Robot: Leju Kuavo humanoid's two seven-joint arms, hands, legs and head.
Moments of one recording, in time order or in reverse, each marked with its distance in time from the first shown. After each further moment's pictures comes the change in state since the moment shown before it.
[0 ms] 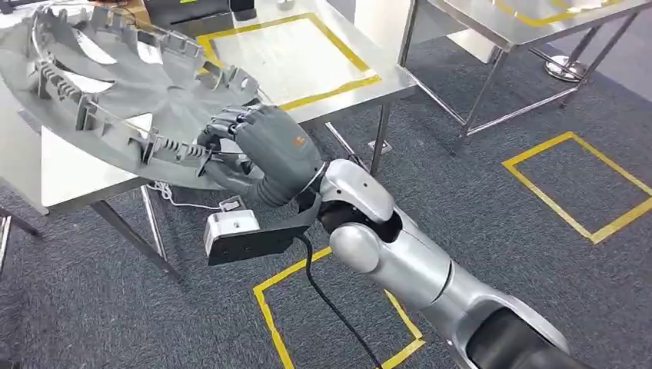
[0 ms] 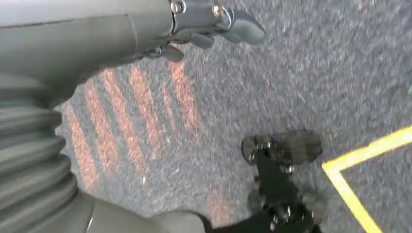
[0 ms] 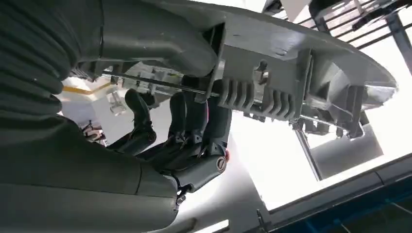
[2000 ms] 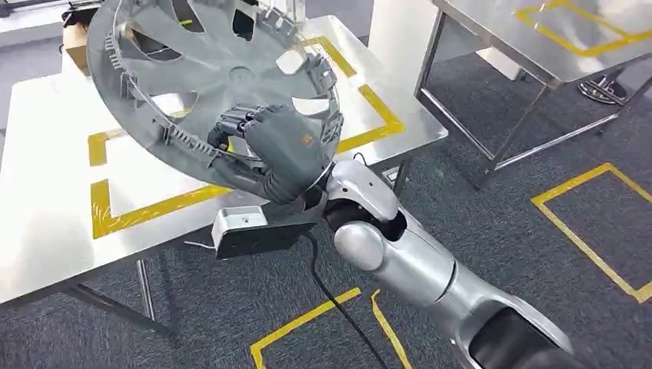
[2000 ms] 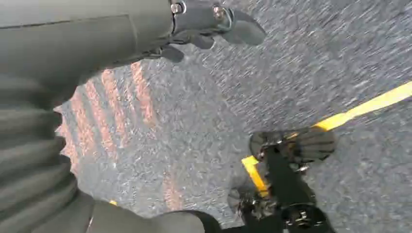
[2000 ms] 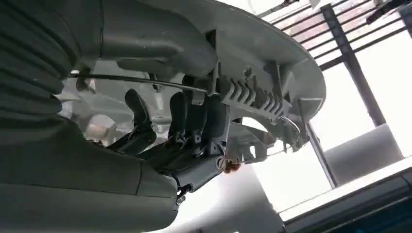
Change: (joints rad) left arm 0.018 0.000 0.024 0.001 0.000 0.000 -0.013; right arm -0.002 -0.016 -0.008 0.002 -0.002 -0.013 -0.003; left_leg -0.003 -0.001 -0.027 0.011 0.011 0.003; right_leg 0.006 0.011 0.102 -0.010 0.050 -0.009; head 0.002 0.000
